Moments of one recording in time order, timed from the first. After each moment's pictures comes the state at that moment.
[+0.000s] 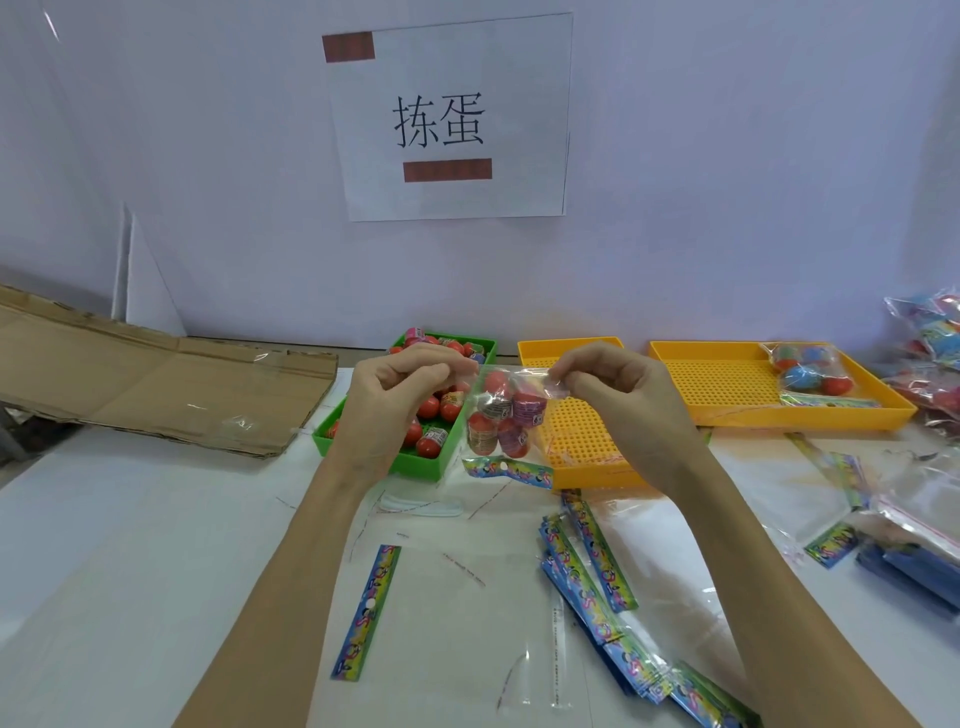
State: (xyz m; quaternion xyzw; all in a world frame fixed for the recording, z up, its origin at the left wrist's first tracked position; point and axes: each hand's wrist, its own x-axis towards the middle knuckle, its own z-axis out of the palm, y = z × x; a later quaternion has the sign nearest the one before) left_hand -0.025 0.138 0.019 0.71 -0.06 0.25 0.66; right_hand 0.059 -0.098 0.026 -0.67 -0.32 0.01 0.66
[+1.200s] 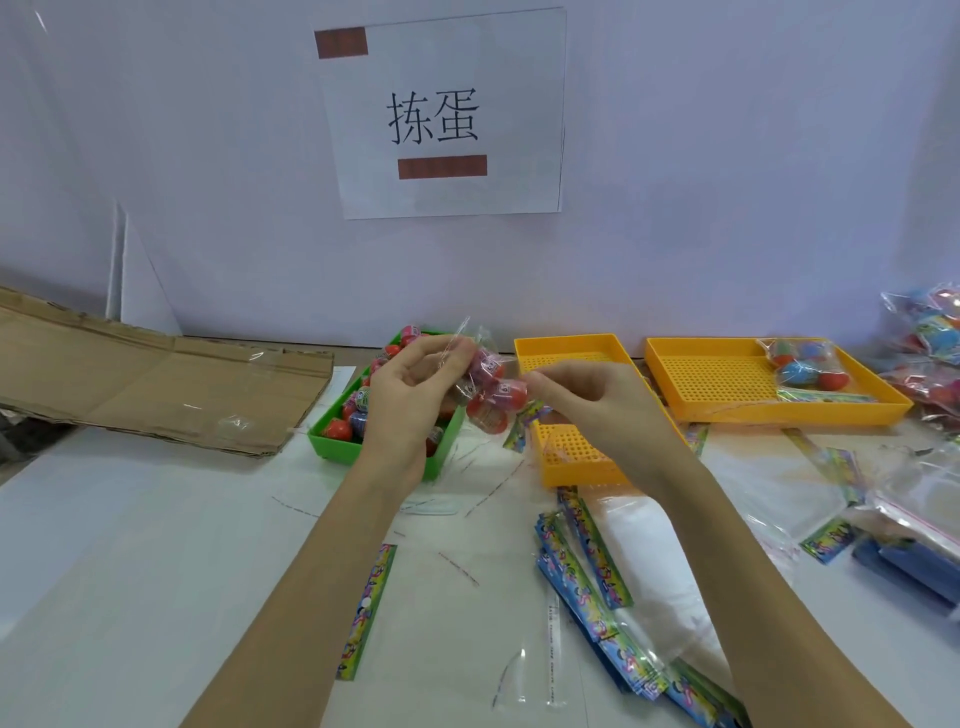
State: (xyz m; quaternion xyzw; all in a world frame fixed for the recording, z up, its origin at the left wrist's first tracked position) left_hand -0.012 0.104 0.020 0.64 0.09 0.25 0.72; right_hand 0.057 -0.087 0.022 -0.75 -0.29 0.05 0.60
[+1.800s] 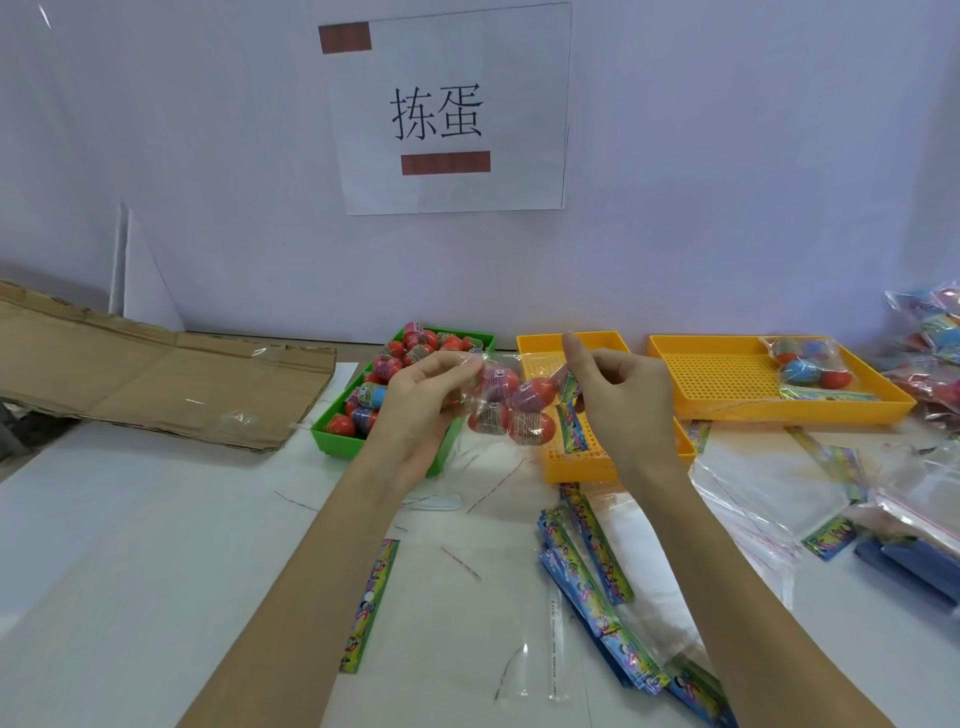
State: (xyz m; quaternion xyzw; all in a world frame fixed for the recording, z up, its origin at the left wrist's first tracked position) left_hand -0.007 0.108 0.015 0.60 0.08 0.15 0.78; right_hand 0.051 -0.076 0.020 -0.75 -0.19 -0.16 0.61
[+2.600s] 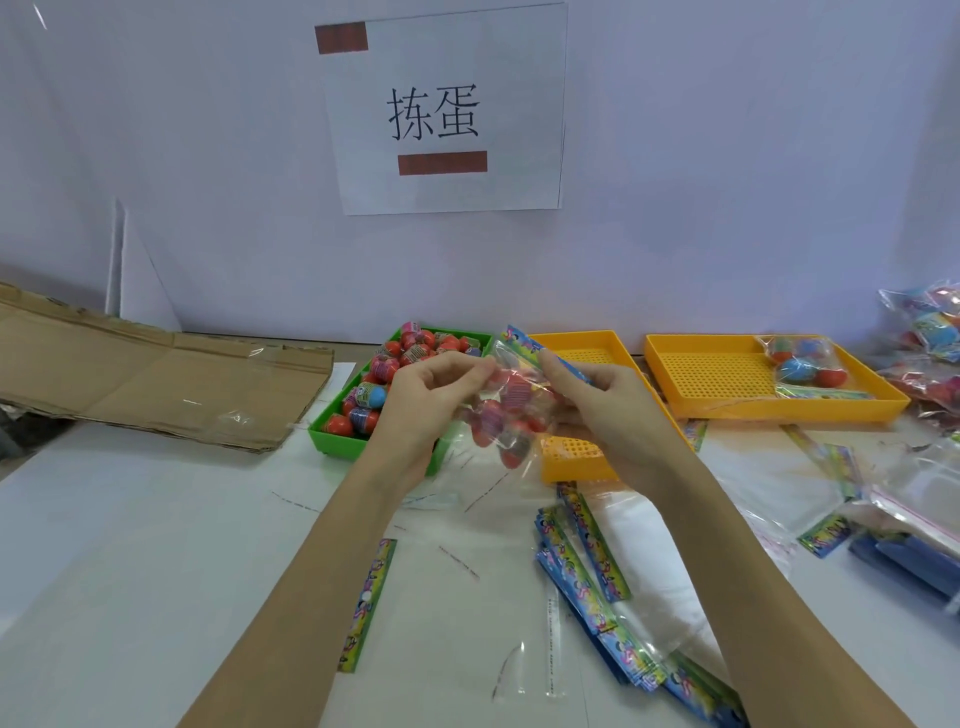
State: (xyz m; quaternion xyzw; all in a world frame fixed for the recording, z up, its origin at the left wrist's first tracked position) left_hand -0.010 0.105 0.015 0.69 0.03 0.17 0.70; right_hand 0.050 -0.086 0.026 -0.66 -0.20 0.15 0.70
